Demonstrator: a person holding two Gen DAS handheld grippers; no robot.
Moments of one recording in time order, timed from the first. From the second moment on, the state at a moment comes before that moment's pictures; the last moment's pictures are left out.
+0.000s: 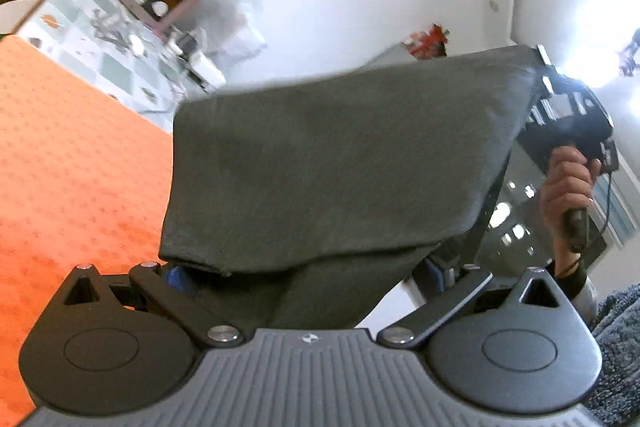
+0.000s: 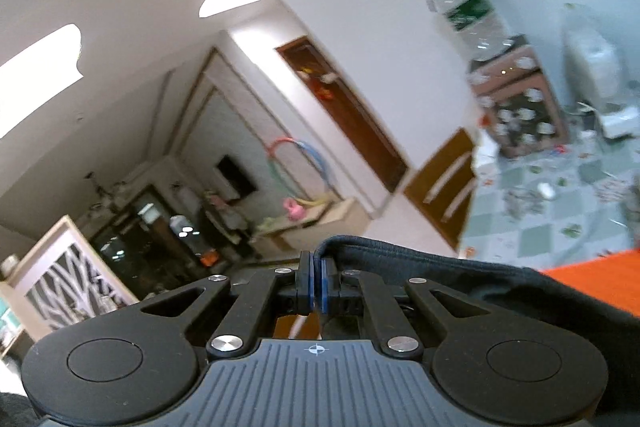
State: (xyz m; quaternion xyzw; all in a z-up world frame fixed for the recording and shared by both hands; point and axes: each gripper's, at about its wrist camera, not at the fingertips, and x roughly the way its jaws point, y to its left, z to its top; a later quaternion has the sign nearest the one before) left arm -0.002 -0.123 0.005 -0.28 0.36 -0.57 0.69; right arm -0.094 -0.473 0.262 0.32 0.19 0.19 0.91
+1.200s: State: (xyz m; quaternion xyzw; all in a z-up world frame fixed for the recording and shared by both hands) left arm 0.091 -0.096 0.024 -0.15 0.39 -0.39 0.82; right arm 0.070 -0.582 0.063 0.26 0.36 -0.05 0.90
